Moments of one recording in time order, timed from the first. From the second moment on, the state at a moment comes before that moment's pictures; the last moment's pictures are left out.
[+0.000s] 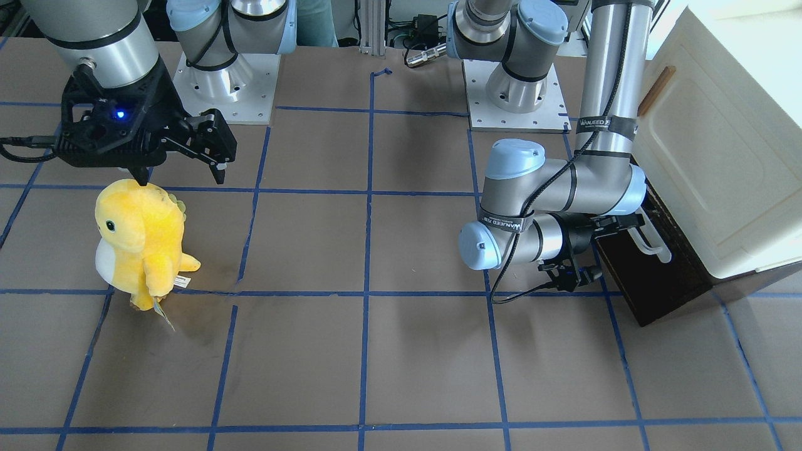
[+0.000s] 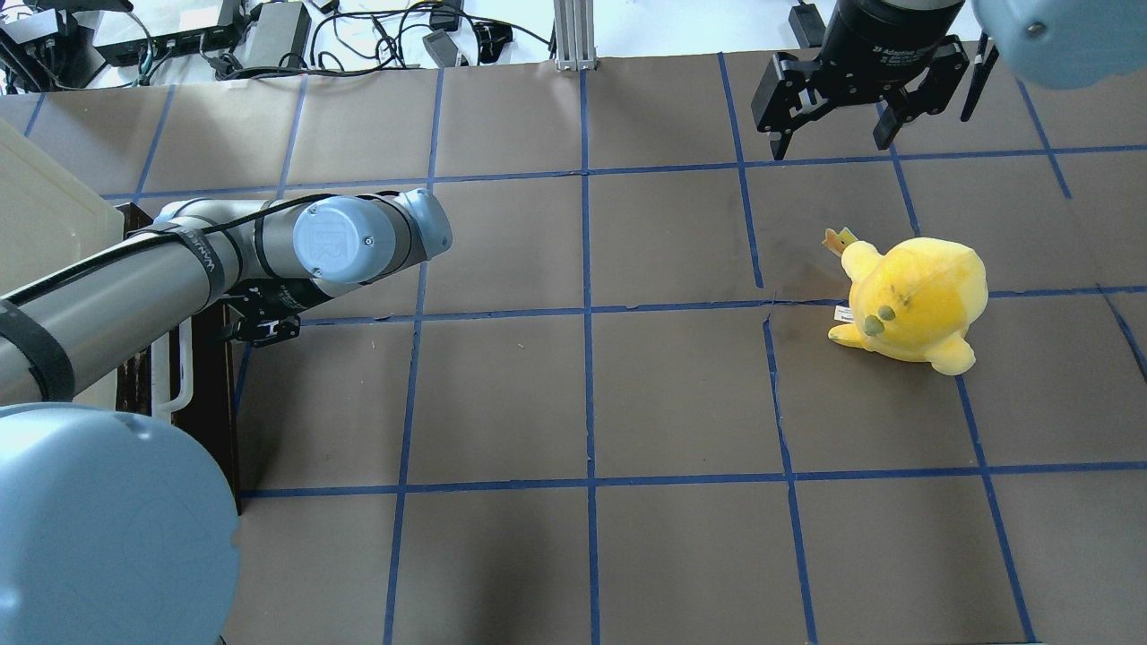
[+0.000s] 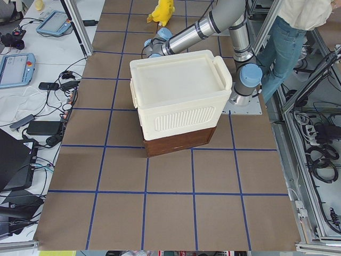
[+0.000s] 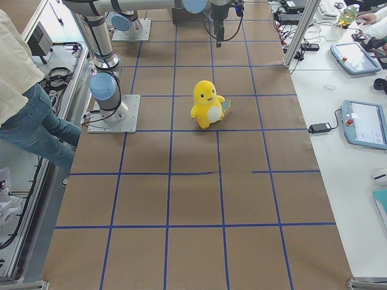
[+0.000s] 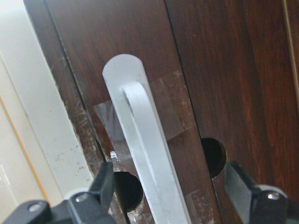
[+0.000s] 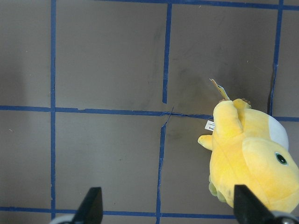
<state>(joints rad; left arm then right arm) -1.64 -2.06 -1.77 -1.85 2.75 -0.75 1.60 -1.48 1.44 -1.57 -1.58 -0.02</state>
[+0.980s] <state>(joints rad) -1.64 -2.06 -1.77 -1.88 2.75 -0.88 1.60 -1.48 1.44 -1.57 -1.58 -0.02</state>
